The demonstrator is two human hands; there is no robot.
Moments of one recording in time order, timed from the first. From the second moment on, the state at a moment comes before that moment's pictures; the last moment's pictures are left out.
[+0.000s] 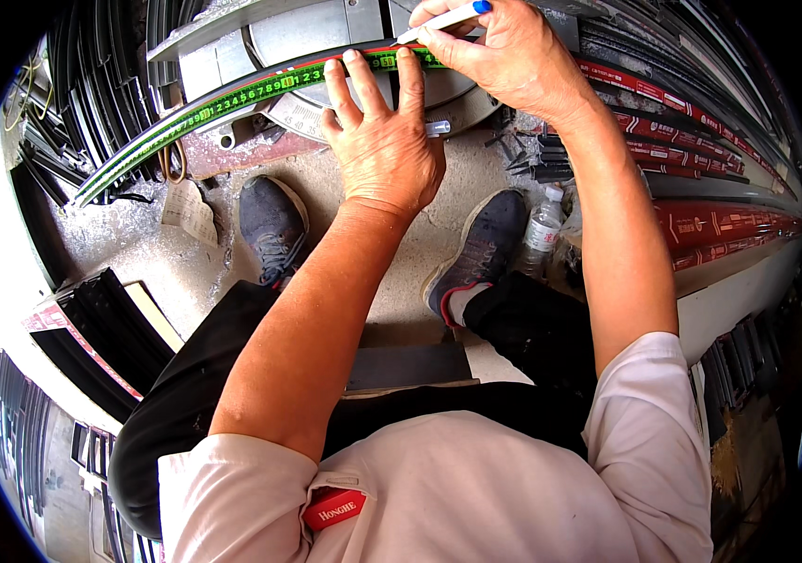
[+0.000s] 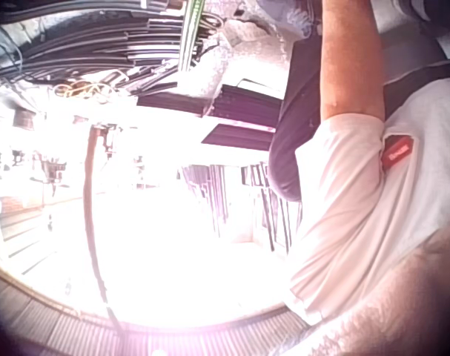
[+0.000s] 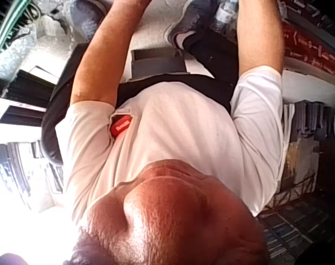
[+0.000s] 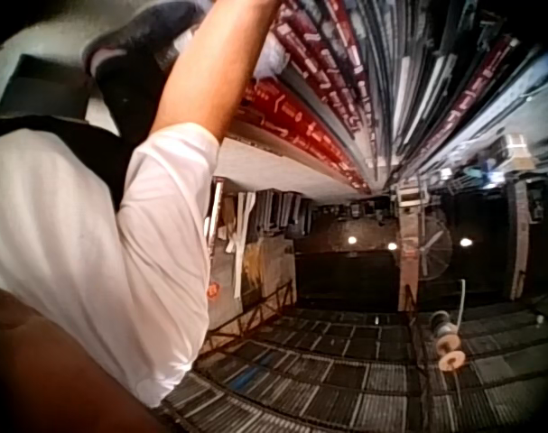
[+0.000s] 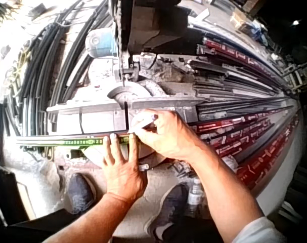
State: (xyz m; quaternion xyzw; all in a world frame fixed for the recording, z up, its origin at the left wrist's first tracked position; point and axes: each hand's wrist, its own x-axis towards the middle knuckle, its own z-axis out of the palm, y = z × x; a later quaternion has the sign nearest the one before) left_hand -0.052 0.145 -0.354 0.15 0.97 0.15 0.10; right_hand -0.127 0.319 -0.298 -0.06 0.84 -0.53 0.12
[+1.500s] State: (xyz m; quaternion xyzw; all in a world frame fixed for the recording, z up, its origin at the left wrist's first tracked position) left_hand -0.050 0.143 -0.355 0.16 0.97 0.14 0.08; right_hand -0.017 0.318 -0.306 0.19 0.73 -0.66 0.07
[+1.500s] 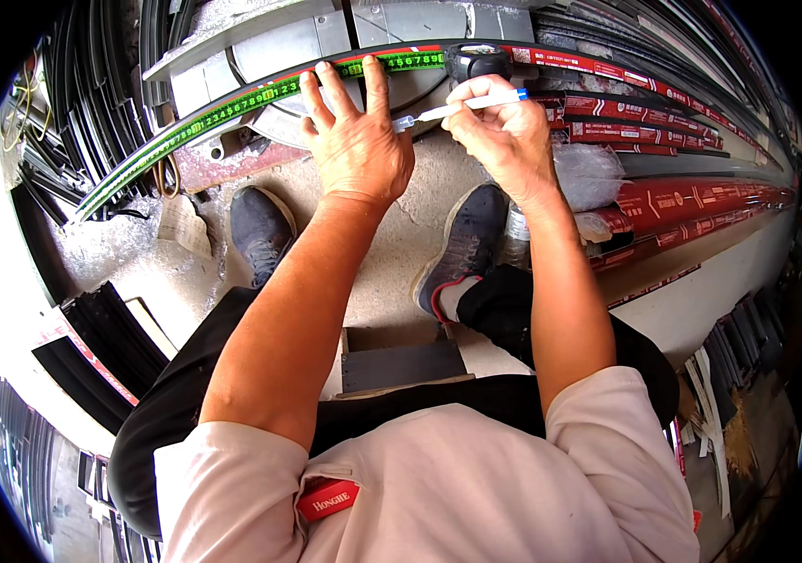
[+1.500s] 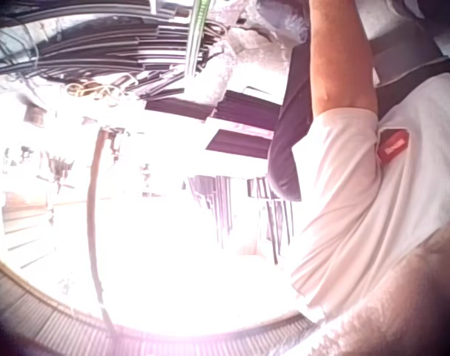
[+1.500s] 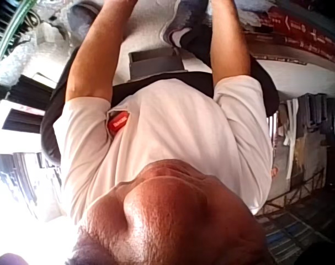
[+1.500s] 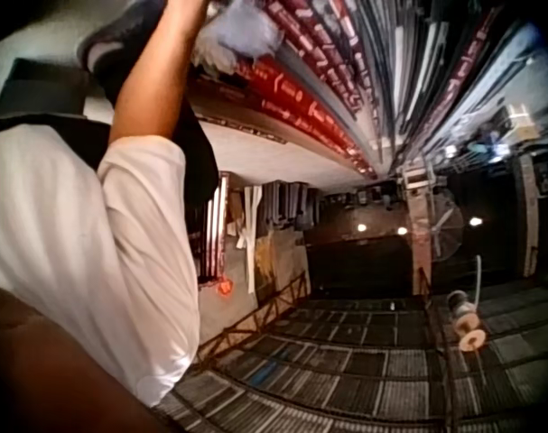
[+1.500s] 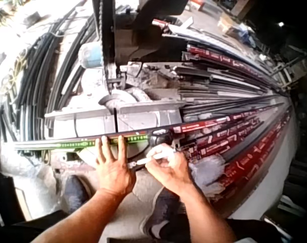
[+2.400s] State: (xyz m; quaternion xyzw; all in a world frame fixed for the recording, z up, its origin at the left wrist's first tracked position) left_hand -0.051 0.141 -0.355 0.16 0.98 0.12 0.09; right_hand 0.033 0.298 -0.358 0.42 0.50 -0.75 -0.10
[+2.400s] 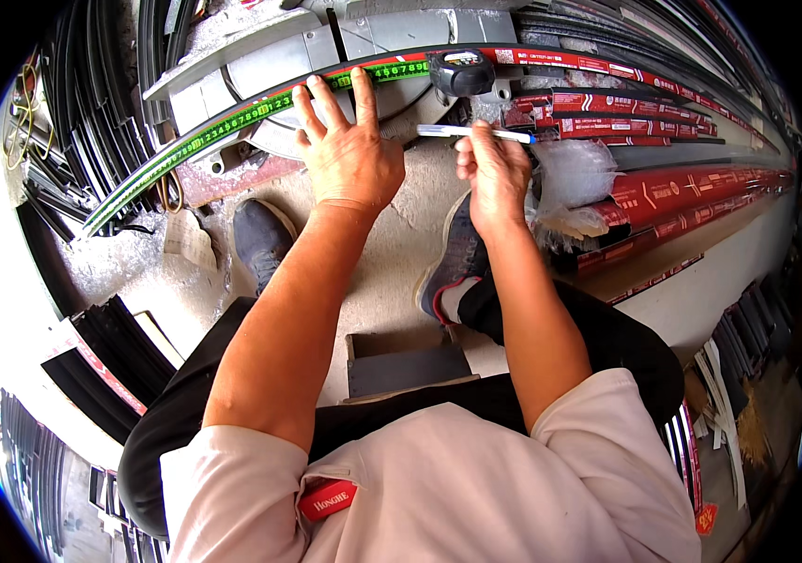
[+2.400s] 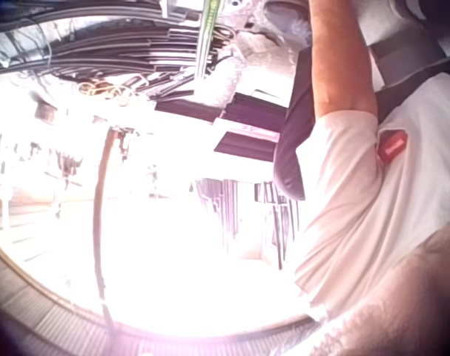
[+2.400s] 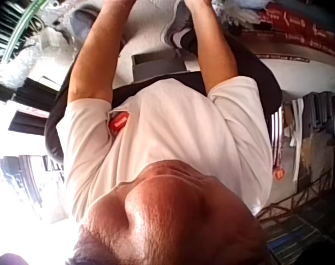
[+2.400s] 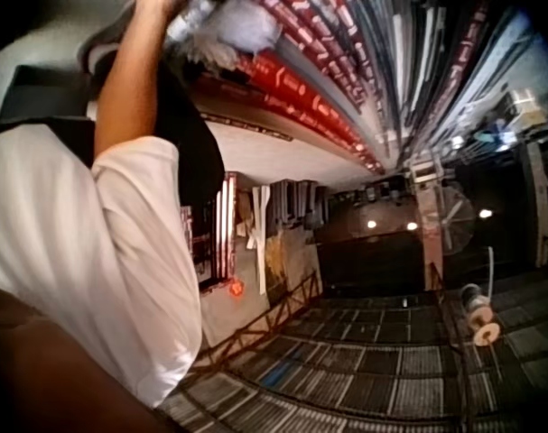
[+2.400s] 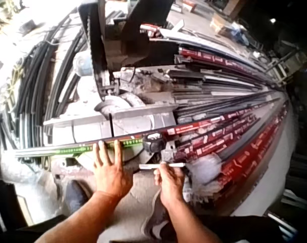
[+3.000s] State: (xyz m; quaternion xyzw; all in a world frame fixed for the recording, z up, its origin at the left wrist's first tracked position) left_hand -0.055 0.142 -0.349 0.18 0.97 0.12 0.10; right_hand 0.070 0.279 -0.437 0.20 0.91 -0.36 -0.05
